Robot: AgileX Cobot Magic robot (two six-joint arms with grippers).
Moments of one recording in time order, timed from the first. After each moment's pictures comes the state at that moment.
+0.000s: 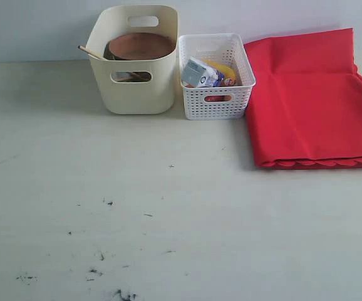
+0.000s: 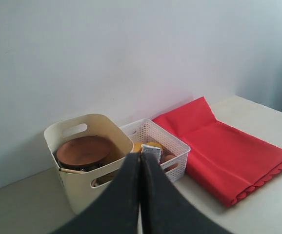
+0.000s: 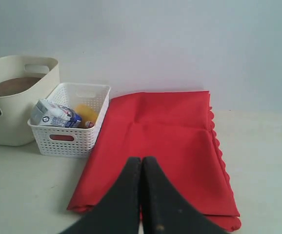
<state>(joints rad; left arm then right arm) -0.57 0.52 -0.75 -0.07 0.42 0.10 -0.03 0.18 -0.46 0.23 0.62 -0.24</state>
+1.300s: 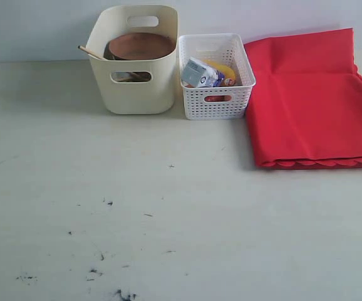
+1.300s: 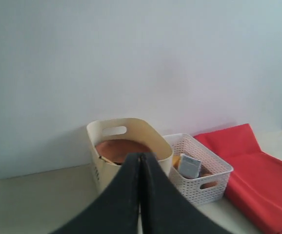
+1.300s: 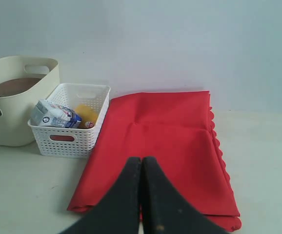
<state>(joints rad) -0.39 0.35 -0.43 -0.06 0.16 0.01 -0.03 0.18 -0.46 0.23 0.62 -0.23</state>
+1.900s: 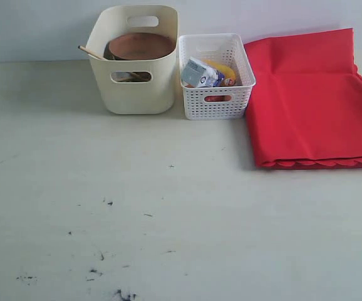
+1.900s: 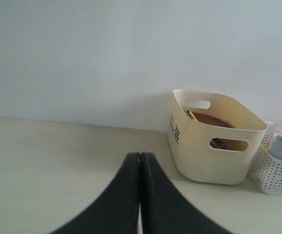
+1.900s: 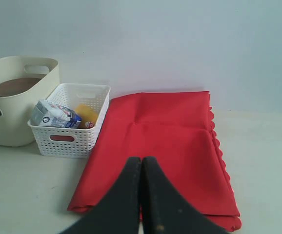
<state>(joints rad) -0.08 0.04 -0.08 -0.05 0.15 -0.08 -0.03 0.18 -0.46 0.23 0.62 -0.23</state>
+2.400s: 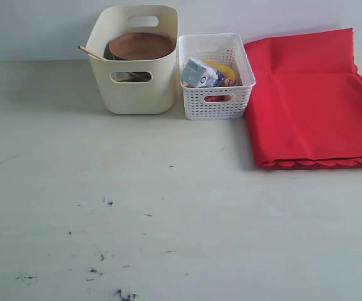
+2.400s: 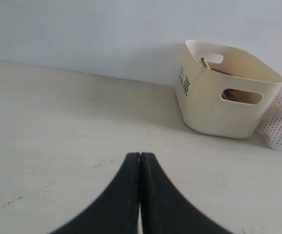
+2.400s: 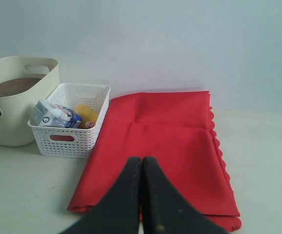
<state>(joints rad) -0.07 0.01 0.00 -0.02 0.27 -0.15 -0.03 0.18 -0.46 0.23 0.62 -0.23</state>
